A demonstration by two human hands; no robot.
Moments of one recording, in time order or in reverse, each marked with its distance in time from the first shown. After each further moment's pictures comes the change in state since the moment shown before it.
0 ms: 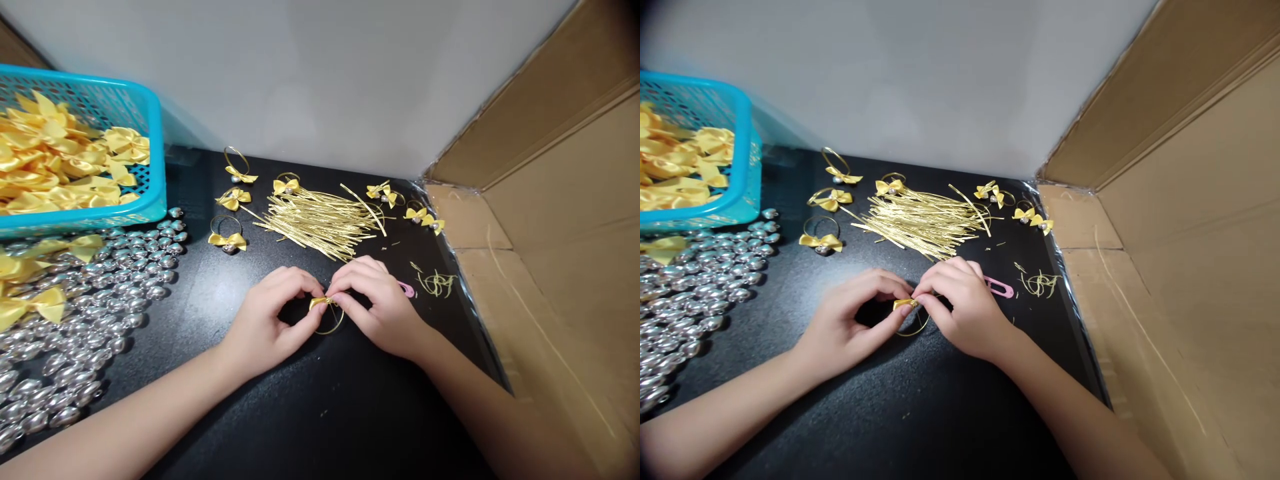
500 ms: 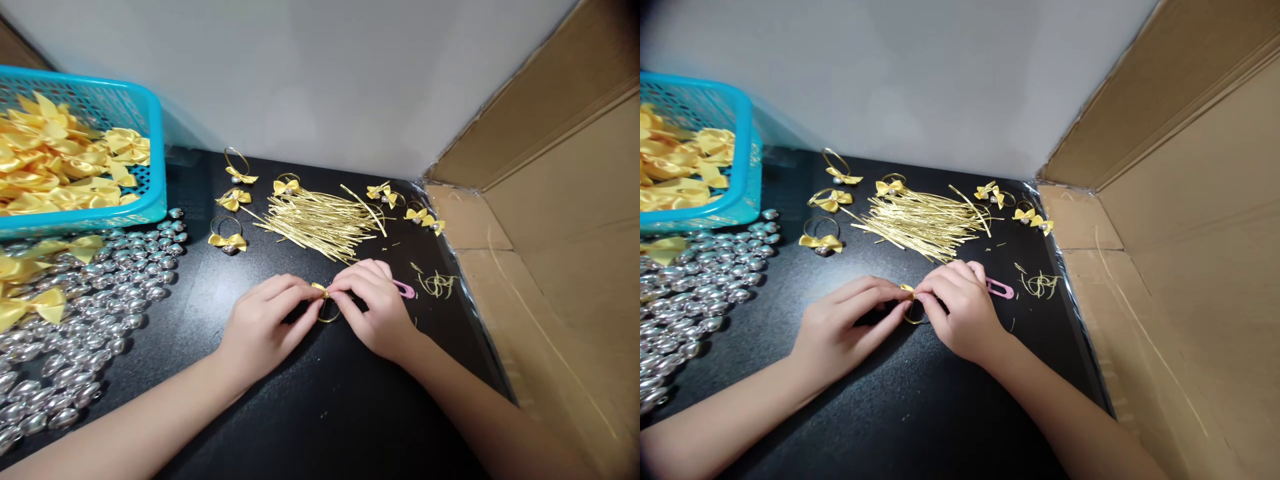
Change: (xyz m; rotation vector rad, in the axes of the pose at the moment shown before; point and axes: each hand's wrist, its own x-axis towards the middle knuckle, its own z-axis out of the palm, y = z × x) left_hand -0.009 0.000 0.002 0.230 0.103 0.111; right_hand -0.005 0.002 0.015 -0.142 0.177 -0.056
